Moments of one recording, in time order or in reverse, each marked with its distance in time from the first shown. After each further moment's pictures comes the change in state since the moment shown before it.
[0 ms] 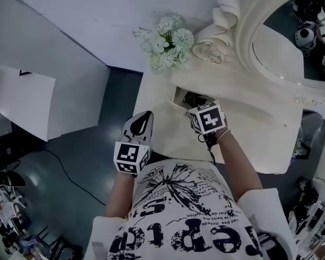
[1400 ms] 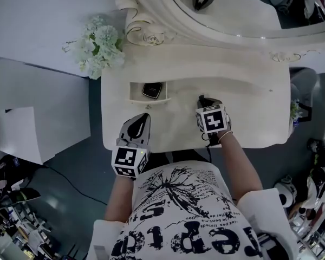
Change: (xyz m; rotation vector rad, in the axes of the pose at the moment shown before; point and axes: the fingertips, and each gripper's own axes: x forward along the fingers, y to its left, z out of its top) left arm 0.052 -0.129 -0.026 0.086 0.098 -0.189; right arm -0.048 -0.136 -0.169 0.275 0.033 -0.248
